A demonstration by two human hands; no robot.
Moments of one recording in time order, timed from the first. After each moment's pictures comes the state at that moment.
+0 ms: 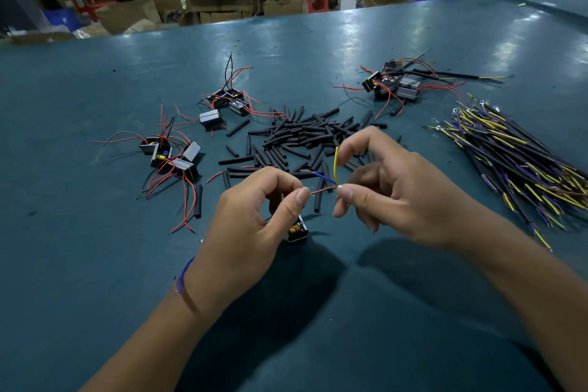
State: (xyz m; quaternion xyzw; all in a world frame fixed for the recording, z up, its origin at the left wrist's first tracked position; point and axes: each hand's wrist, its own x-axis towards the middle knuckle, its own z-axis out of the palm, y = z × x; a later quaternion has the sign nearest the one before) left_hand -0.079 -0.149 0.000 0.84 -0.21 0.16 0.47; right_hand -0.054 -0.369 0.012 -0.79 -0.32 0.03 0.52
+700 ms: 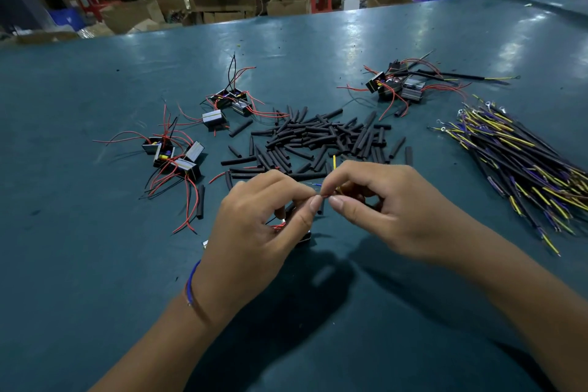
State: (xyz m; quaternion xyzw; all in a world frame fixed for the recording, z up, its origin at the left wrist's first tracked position) left_hand -0.078 -0.150 -0.003 0.85 -0.27 0.25 0.38; right_hand -0.055 -0.357 0.006 -0.86 -0.32 -0.06 0.40
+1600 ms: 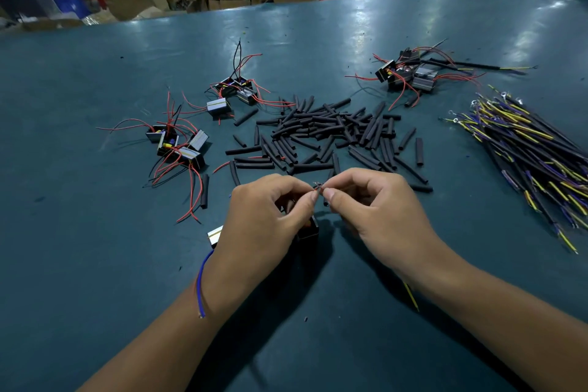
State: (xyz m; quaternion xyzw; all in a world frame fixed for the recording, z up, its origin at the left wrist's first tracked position) left_hand -0.064 -0.149 -0.028 0.87 -0.14 0.16 0.44; right_hand -0.060 -0.323 -0.037 -0.78 -0.09 -0.03 0.62
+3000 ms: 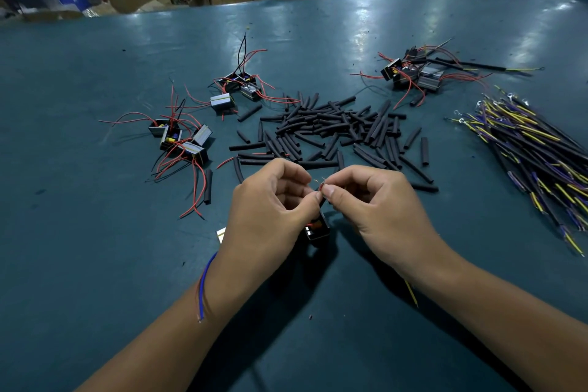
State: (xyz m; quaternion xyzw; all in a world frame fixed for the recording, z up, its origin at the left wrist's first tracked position) left_hand -0.067 -0.153 -0.029 0.80 -0.06 0.10 0.59; right_hand -0.055 -0.317 -0.042 -0.77 -0.12 -0.04 0.62
